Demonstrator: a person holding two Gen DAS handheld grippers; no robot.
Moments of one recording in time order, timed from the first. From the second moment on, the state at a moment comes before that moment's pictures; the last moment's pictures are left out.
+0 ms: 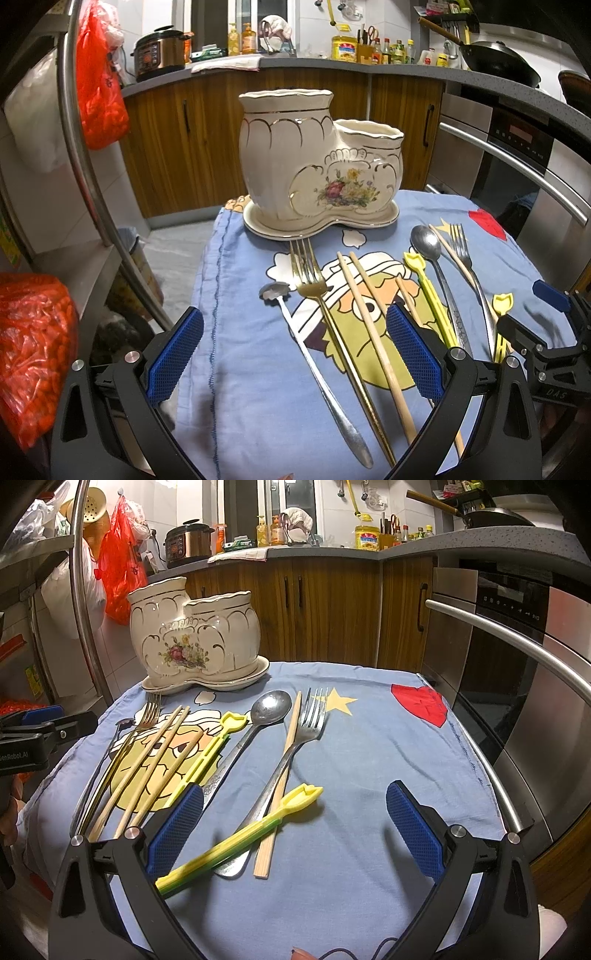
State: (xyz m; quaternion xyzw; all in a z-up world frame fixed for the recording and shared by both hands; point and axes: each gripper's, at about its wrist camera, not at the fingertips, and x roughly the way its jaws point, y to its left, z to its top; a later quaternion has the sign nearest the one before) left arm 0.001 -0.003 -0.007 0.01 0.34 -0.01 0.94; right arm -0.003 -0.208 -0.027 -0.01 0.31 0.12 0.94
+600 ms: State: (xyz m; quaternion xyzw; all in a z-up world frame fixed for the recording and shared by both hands) left arm 0.001 -0.004 -0.009 0.01 0.34 -0.01 0.94; right arm 0.001 -0.218 -0.026 0.03 0.32 0.13 0.94
